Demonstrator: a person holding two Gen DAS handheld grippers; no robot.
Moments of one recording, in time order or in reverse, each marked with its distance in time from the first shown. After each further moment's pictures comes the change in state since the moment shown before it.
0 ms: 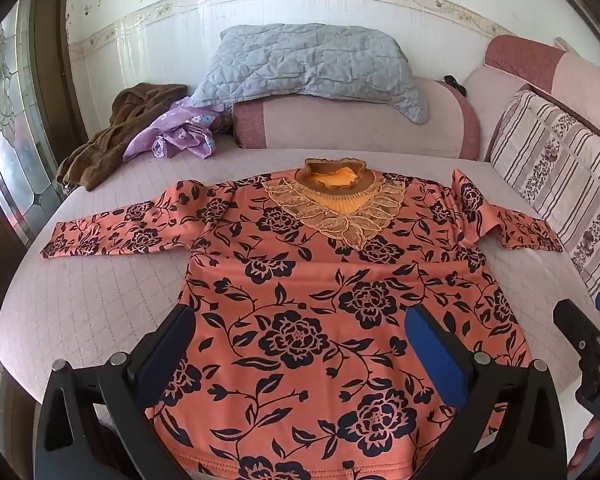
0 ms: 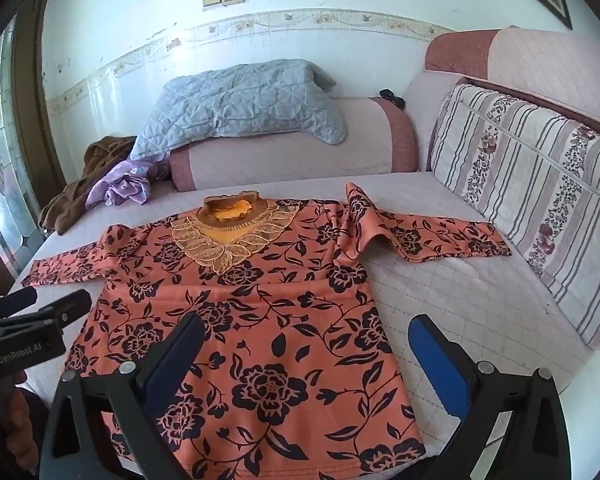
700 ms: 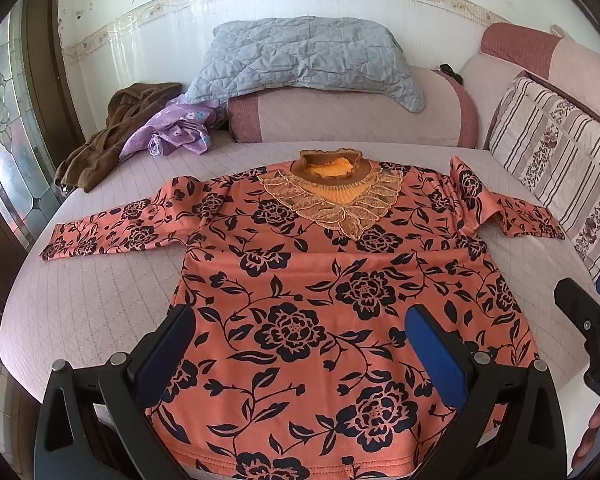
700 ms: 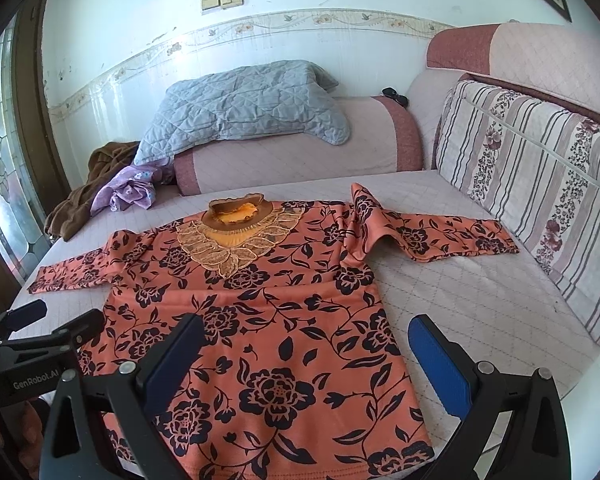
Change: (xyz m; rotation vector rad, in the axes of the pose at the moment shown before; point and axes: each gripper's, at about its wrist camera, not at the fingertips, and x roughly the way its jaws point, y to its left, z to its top) left arm 0.005 -0.010 -0.003 0.034 0.025 0.014; right arm 0.004 -0.002 0.001 0.022 0.007 0.027
